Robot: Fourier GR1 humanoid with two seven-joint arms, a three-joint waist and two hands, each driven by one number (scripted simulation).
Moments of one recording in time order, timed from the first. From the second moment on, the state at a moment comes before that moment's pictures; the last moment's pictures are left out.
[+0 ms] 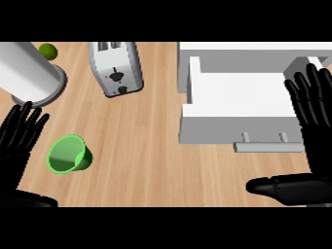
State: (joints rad) left arm 0.08 0.15 0.22 -1.77 0.34 -0.39 -0.06; right arm -0.10 -0.07 -0.02 -2.04 -0.10 0.07 0.10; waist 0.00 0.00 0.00
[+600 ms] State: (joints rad) left arm 0.05 0.18 0.27 -1.47 0.21 -0.44 -0.28; right arm -0.07 -0.07 -0.01 -2.08 -0.12 0.09 0.14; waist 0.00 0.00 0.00
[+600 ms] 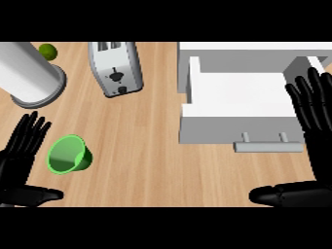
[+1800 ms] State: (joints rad) left arm -0.14 0.26 0.29 -0.82 0.04 -0.43 -0.70; right arm -0.11 -0.09 -0.05 -2.07 -0.16 0.12 0.18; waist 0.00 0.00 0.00
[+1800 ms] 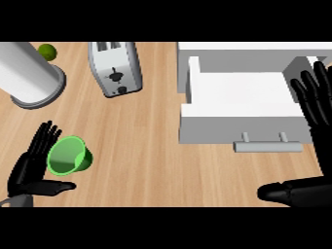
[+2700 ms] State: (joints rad) left arm -0.31 0.29 0.26 -0.47 0.01 -0.40 -0.85; right arm -0.07 -0.07 -0.03 -2.09 -0.15 0.13 0.16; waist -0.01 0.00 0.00
